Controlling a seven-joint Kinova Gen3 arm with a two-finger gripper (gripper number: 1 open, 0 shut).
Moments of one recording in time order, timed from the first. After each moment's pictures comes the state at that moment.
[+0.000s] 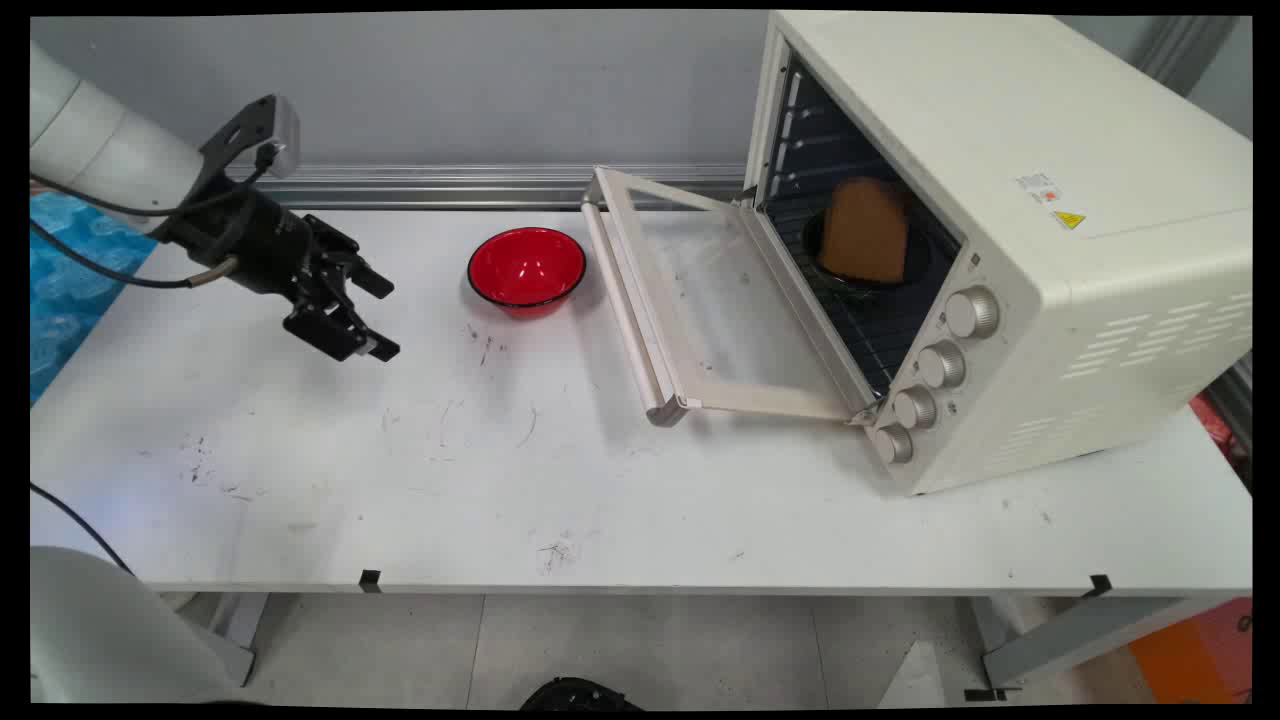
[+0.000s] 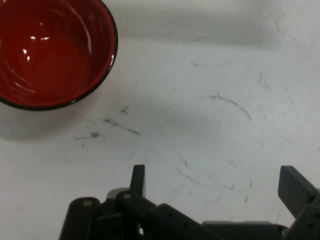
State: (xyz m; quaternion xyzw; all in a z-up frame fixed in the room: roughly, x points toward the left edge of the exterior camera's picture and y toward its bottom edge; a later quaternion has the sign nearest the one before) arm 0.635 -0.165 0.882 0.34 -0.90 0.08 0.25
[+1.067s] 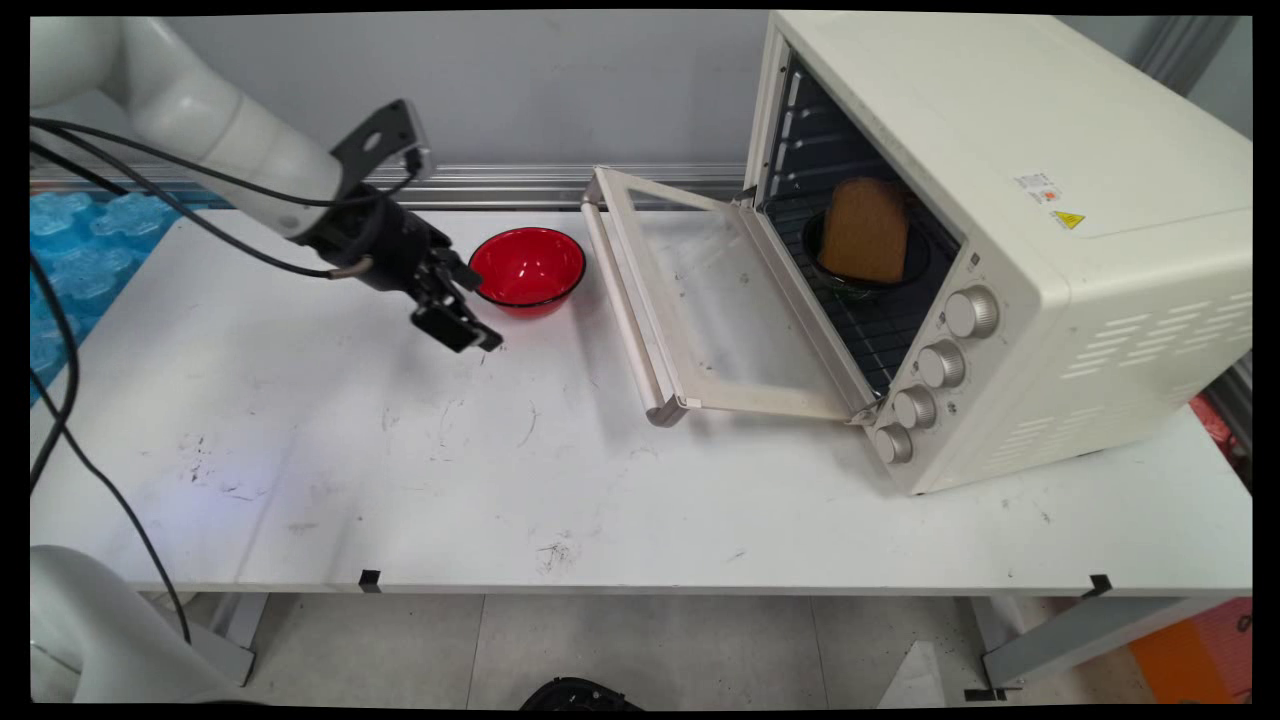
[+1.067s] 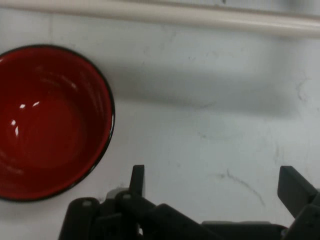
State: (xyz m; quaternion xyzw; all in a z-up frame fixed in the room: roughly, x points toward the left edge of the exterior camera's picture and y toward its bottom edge) arm 0.551 -0.214 0.865 0.36 -0.90 0.10 0.25
